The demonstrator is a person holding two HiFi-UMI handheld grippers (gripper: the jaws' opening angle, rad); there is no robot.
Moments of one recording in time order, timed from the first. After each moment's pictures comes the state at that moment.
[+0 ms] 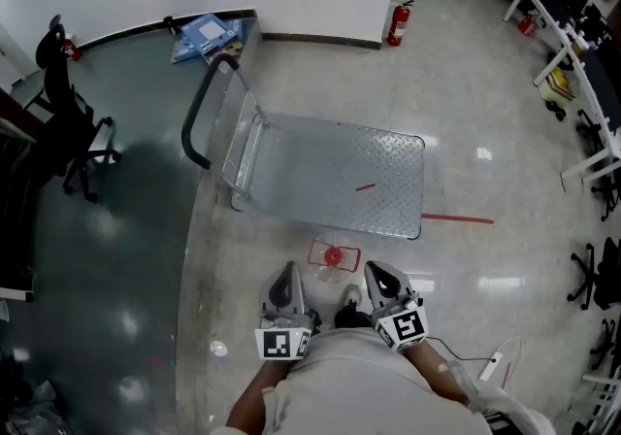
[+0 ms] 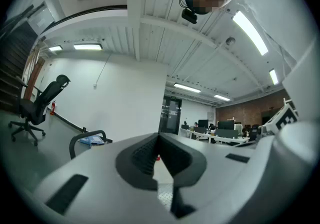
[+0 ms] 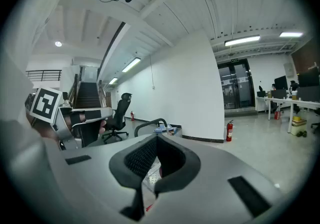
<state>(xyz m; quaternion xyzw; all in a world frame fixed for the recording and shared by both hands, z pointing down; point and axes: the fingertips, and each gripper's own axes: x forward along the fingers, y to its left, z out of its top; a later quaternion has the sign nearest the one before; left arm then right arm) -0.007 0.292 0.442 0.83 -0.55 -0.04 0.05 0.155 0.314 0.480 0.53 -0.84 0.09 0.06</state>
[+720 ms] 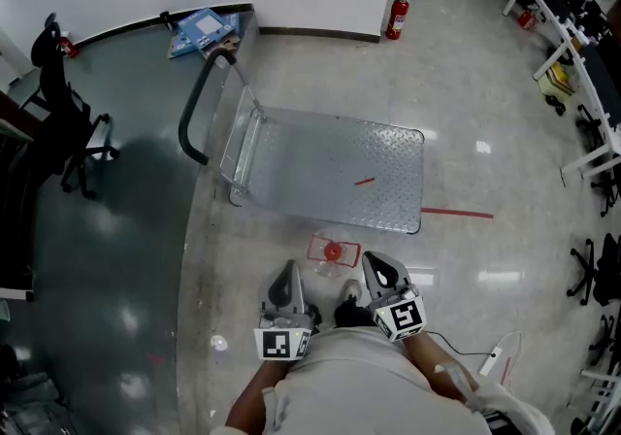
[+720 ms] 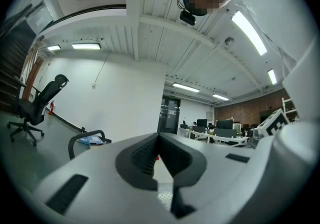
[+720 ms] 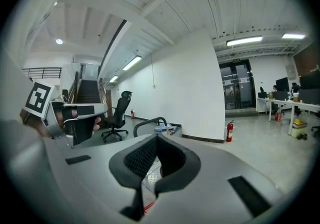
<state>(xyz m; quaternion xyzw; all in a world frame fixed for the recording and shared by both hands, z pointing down) -0.004 0.295 0.442 0.84 -0.54 -0.04 0.05 0.155 0.297 0.489 0.52 -0.84 0.09 0.07</state>
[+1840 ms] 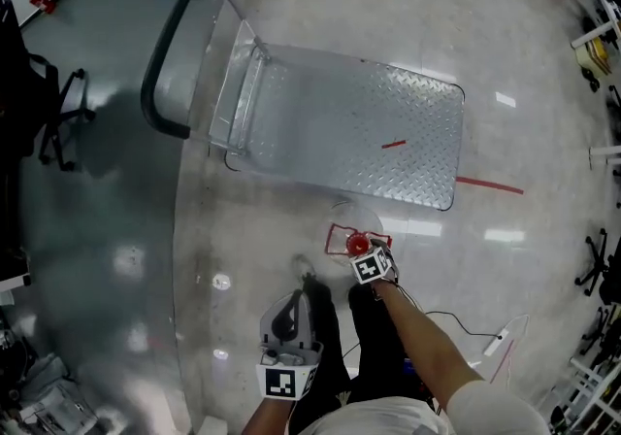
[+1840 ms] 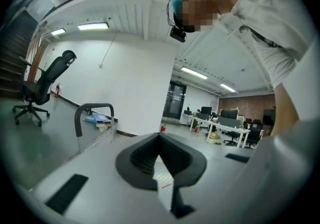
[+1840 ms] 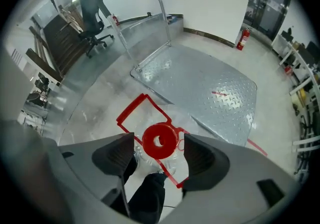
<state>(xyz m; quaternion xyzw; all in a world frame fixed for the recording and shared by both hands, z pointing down) -0.038 0.245 0.577 0.83 -0.55 0.02 0.12 0.123 0.275 0.986 0.38 -0.67 0.39 0.50</state>
